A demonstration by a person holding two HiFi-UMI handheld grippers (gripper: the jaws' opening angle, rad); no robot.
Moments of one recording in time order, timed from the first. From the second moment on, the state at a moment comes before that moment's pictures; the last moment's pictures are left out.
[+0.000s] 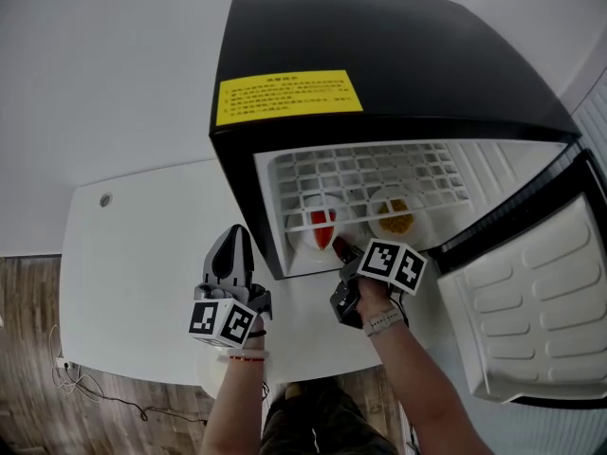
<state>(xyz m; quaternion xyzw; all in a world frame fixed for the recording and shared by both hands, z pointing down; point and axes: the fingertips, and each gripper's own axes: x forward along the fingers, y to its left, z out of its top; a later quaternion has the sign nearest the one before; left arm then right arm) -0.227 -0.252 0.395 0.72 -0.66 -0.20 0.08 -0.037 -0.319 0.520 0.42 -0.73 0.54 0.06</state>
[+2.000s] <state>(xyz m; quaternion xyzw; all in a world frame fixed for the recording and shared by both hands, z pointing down) -0.213 -0.214 0.378 0.73 -0.64 -0.22 0.10 -0.007 -0.306 0.475 0.50 -0.83 0.18 0.15</state>
